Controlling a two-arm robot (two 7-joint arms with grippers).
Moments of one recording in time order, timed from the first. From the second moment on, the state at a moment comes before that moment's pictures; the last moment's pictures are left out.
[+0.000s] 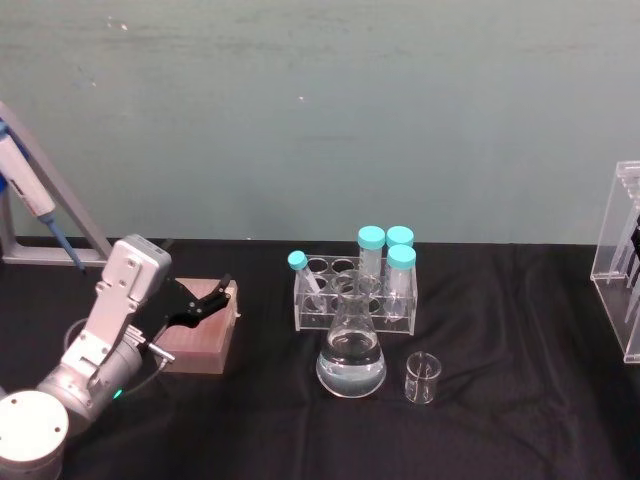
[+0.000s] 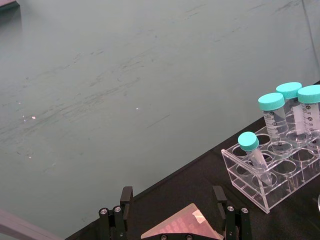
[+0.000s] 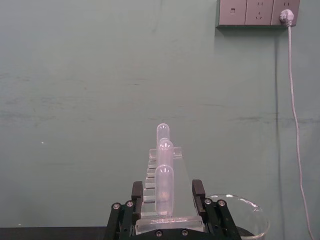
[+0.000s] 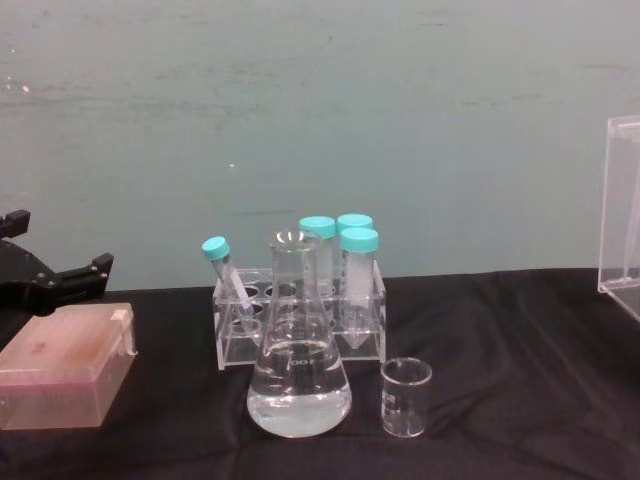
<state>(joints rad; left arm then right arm) -0.20 0.60 0.45 -1.41 -0.25 -0.12 0.03 0.25 0.11 0.09 -1.29 0.07 -0.21 0.12</state>
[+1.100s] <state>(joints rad) -0.20 0.60 0.45 -1.41 -0.25 -0.12 0.03 0.28 0.11 0.10 -1.23 0.10 -0.23 0.13</state>
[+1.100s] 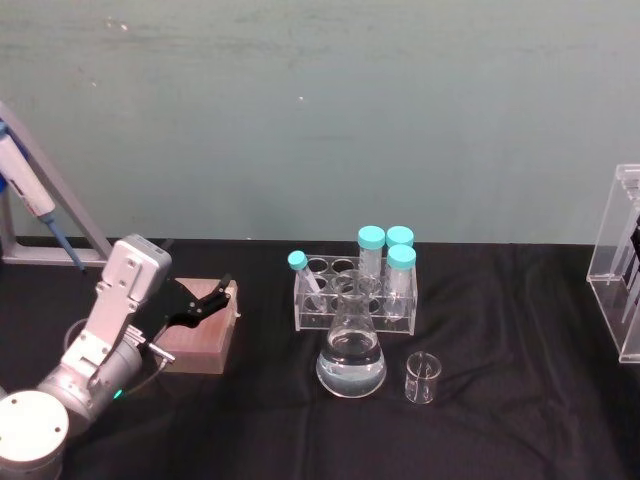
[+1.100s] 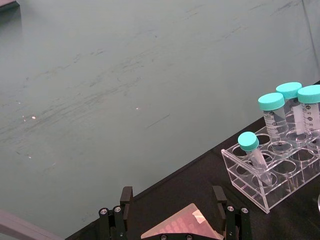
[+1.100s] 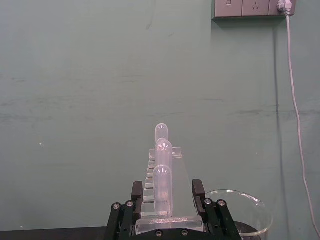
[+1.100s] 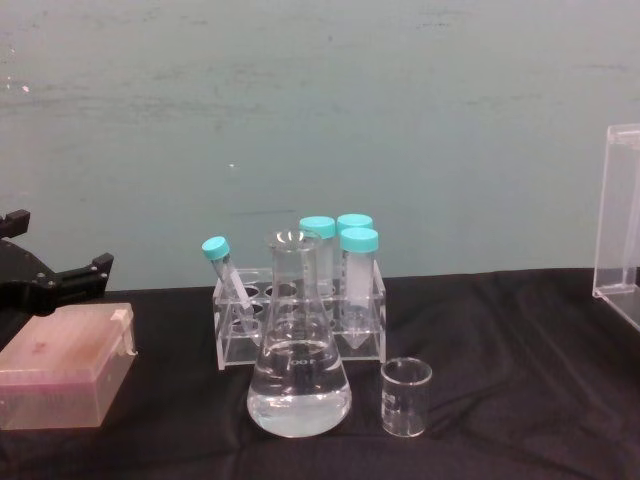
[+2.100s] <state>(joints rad) -0.20 0.60 0.45 -1.41 -0.25 -0.12 0.03 0.26 0.12 0.10 -1.24 0.11 -0.22 0.13</state>
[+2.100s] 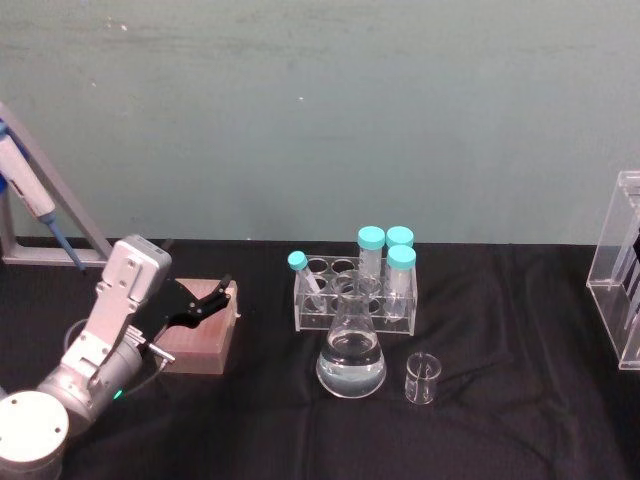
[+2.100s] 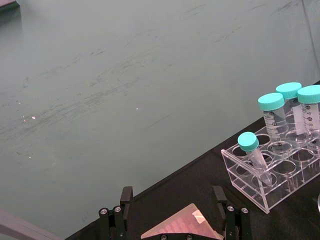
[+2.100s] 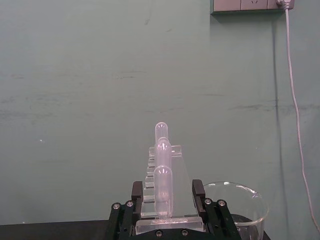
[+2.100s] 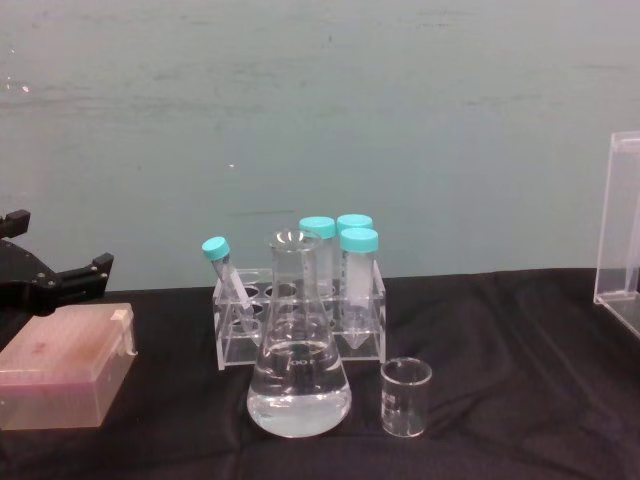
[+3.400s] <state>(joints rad) -0.20 0.60 0.45 -1.41 -0.25 -0.12 0.03 0.26 0.12 0.10 -1.24 0.11 -0.21 0.14</state>
